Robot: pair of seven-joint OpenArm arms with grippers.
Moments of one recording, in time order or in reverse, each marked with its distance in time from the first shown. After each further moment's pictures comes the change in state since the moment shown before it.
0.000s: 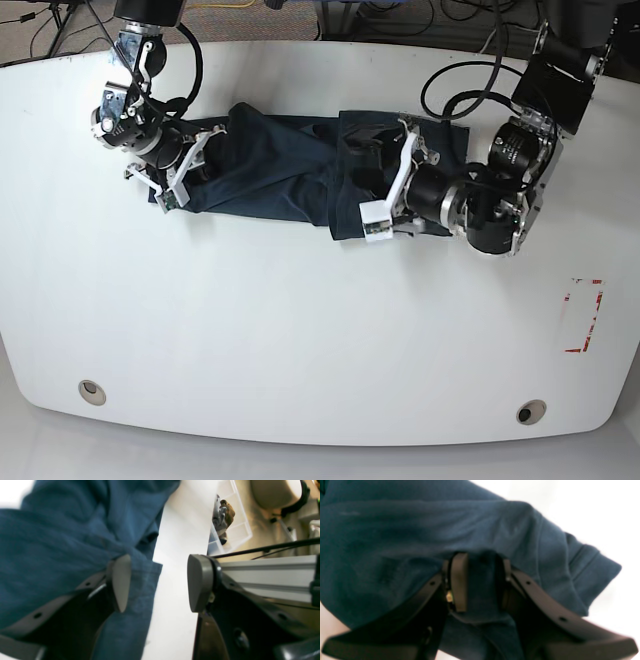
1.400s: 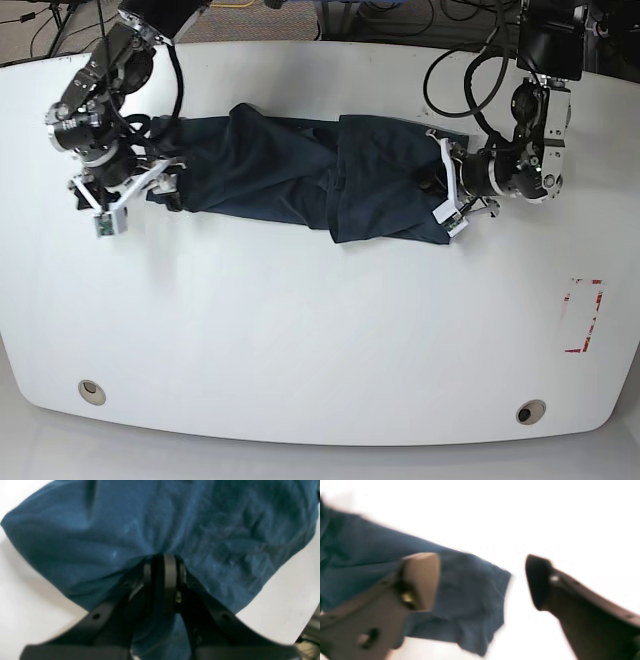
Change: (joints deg) left arm 16.2 3.6 -20.7 -12.9 41.7 -1.1 -29.5; right arm 5.6 -7.0 16.4 18.6 6.4 0.2 -18.2
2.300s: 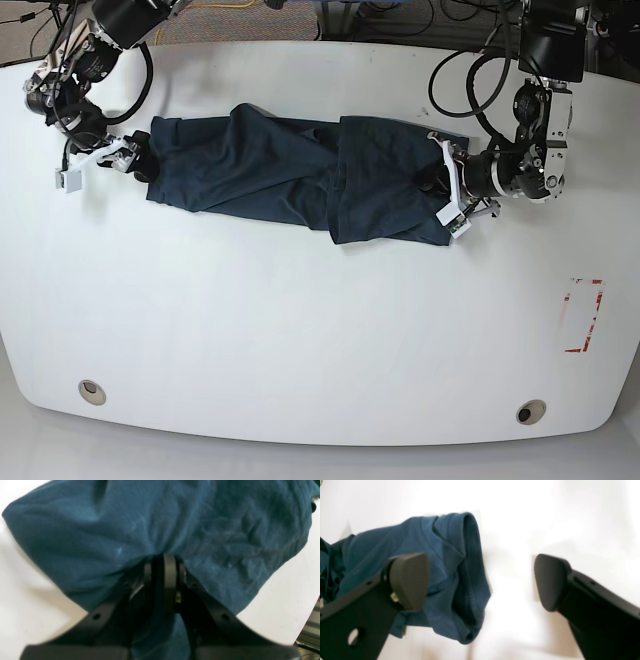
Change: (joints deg) left arm -0.3 -0.2 -0.3 -2.0 -0.9 -0.3 -1.7; right arm 1.9 6.1 17.9 -27.3 20.9 -0.5 -6.2
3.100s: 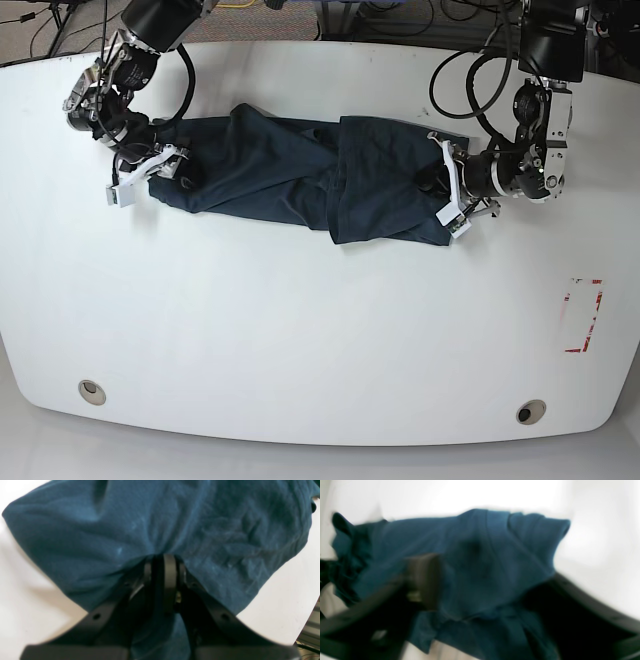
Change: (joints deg) left arm 0.0 0.0 0.0 0.0 0.0 0.0 0.0; right arm 0.5 -6.6 -8.6 0.3 -4.9 0.5 4.0
